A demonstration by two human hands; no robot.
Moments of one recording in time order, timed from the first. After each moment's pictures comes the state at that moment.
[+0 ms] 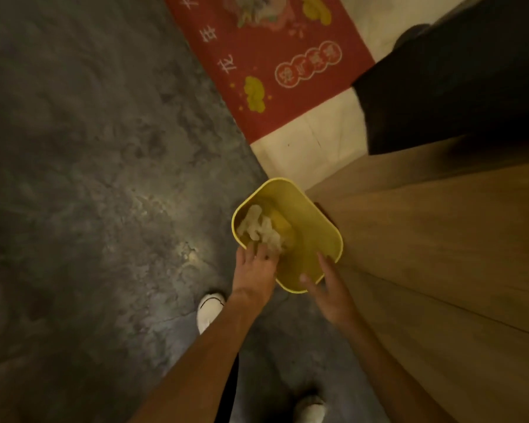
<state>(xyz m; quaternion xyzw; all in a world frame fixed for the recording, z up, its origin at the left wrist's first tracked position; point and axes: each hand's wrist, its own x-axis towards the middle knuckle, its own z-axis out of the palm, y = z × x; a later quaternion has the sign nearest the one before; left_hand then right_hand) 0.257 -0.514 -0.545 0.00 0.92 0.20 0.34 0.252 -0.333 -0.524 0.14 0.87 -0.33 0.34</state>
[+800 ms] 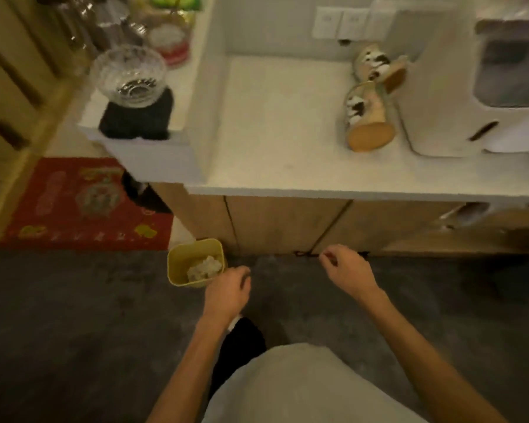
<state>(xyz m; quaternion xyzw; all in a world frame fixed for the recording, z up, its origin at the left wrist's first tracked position) 0.475 -0.399 0.026 0.28 0.89 0.19 0.29 0.615 -0.161 0.011 0.33 0.90 -0.27 0.07</state>
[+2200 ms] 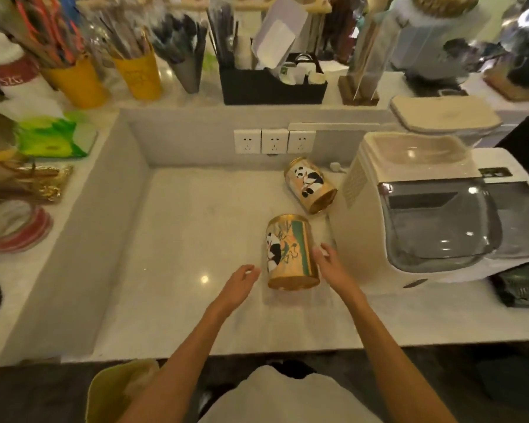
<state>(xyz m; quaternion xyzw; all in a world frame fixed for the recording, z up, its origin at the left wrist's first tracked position) 0.313 0.046 0.040 0.17 0.79 0.38 0.45 0.456 0.238 0.051 0.48 0.67 -0.56 -0.03</state>
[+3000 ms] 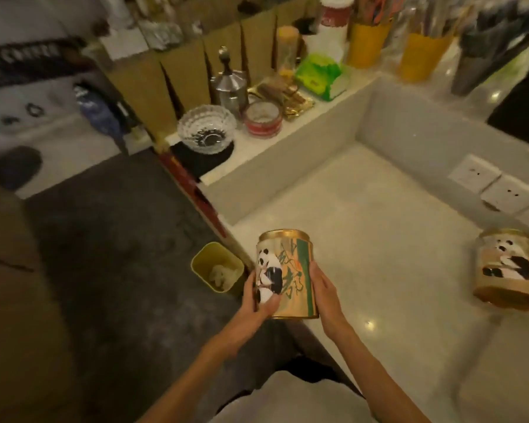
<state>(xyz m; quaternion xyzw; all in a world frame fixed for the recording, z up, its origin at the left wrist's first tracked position) 0.456 -0.125 0.051 -0.13 0.64 0.72 0.24 0.396 0.054 0.040 0.14 0.66 -0.71 0.22</state>
